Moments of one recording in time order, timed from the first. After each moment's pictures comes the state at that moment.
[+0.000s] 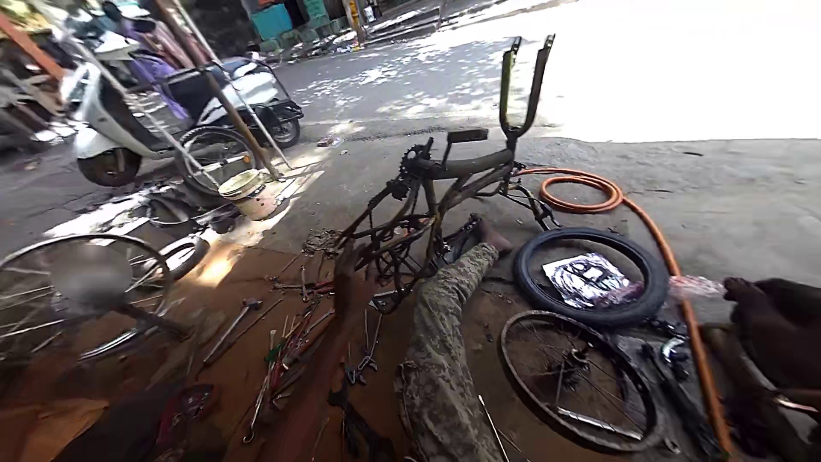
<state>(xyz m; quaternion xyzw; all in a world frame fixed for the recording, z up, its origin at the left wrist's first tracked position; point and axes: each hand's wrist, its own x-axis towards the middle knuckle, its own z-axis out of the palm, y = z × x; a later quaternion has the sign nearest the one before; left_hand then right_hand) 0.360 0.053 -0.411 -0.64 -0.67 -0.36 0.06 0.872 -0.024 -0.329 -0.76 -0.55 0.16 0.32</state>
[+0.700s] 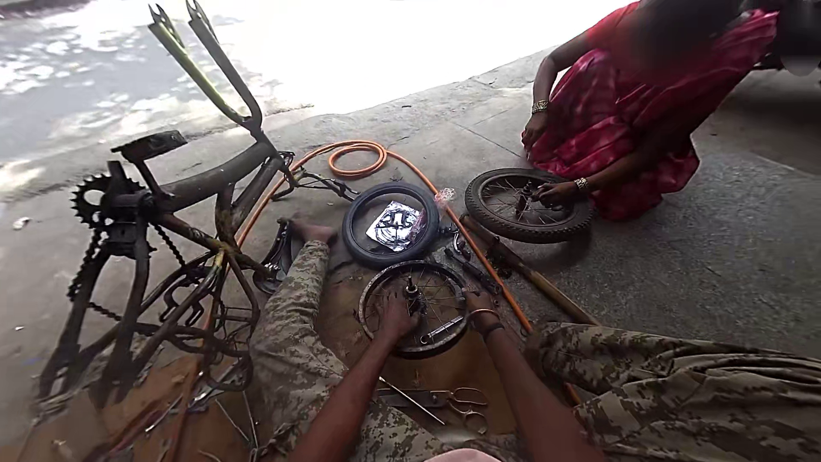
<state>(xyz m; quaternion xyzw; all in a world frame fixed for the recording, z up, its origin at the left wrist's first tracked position) 0.697 0.031 -0.606 -0.84 -0.46 0.14 -0.26 0.881 -0.088 -0.630 -0.83 0.00 0.40 0.38</state>
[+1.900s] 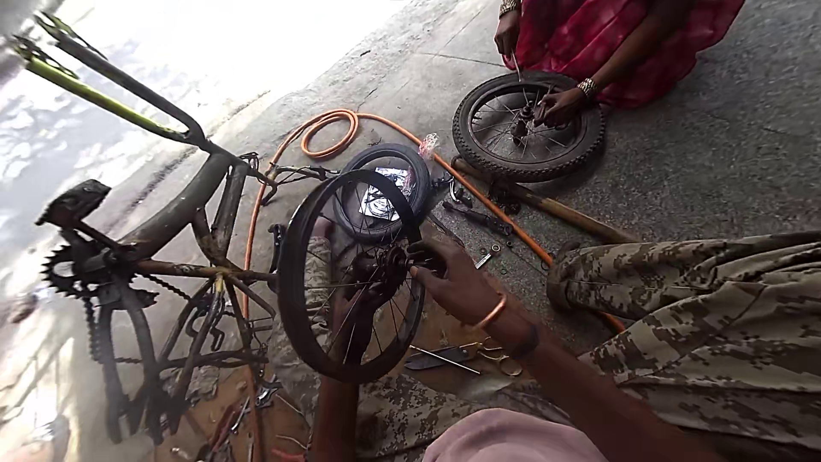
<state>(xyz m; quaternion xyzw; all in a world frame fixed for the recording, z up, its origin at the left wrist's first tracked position) 0.613 0.021 -0.482 -0.51 -0.37 -0.27 -0.72 0.796 -0.110 -0.436 -0.67 -0.33 0.37 0.55</state>
